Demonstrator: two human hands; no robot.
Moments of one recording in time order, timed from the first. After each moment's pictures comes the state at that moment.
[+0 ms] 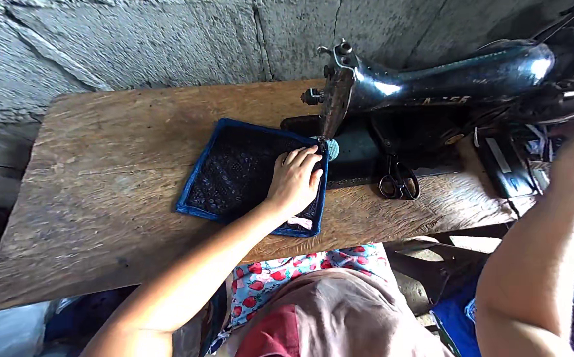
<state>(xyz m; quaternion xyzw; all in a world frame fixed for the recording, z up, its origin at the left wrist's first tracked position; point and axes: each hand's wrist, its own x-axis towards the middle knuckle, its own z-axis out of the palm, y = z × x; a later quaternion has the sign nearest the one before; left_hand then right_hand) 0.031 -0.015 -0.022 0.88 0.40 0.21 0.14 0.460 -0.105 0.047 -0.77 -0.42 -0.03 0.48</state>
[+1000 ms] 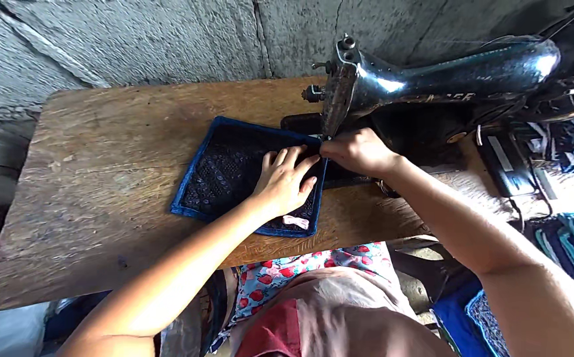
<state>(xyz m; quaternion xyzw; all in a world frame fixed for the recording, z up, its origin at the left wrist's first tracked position) 0.005 -0.008 -0.015 0.92 0.36 0.13 0.09 0.247 0.007 -0.009 -0.36 -0.90 0.00 0.24</state>
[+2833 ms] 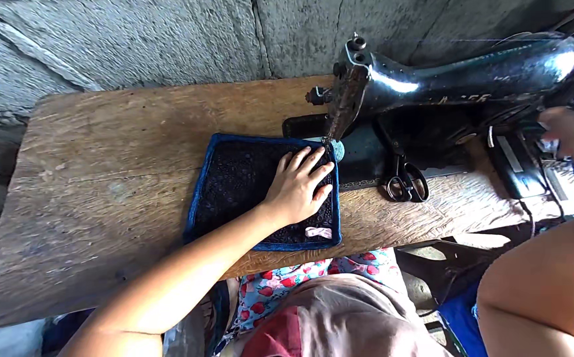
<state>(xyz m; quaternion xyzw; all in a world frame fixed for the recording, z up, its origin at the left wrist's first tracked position) 0.017 -0.007 -0.026 0.93 0.33 0.14 0.10 0.421 -0.119 0.095 -0.84 -0.50 0.03 0.20</state>
